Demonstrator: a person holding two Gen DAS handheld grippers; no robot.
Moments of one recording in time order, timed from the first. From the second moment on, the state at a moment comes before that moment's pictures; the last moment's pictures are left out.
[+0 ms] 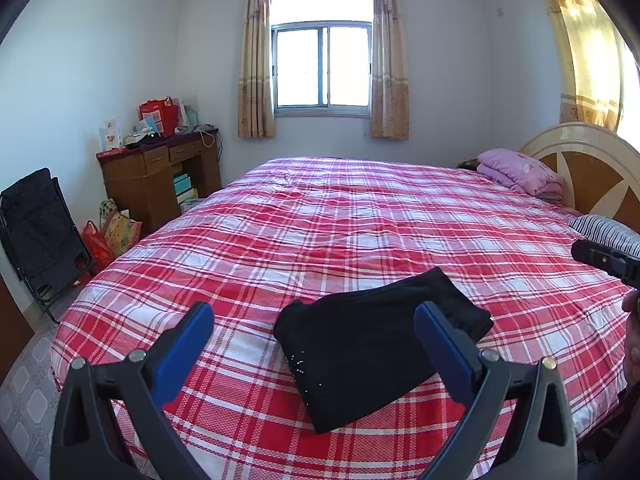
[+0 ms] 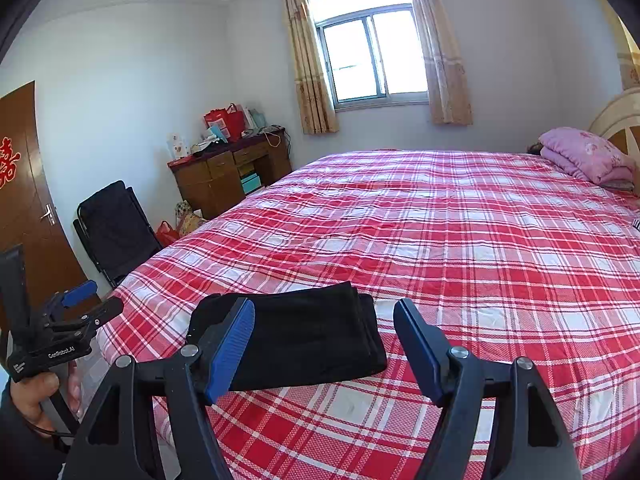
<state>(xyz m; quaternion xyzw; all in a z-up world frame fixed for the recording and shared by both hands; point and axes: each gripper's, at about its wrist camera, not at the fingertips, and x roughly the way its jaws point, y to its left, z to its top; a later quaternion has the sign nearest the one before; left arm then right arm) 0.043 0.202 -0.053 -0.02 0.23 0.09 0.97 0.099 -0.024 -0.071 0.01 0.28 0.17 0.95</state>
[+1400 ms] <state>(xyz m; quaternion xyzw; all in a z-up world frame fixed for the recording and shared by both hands) 0.043 0.189 -0.060 0.01 0.25 0.12 0.96 0.079 -0.009 -0.066 -0.02 0.25 0.18 0.95</state>
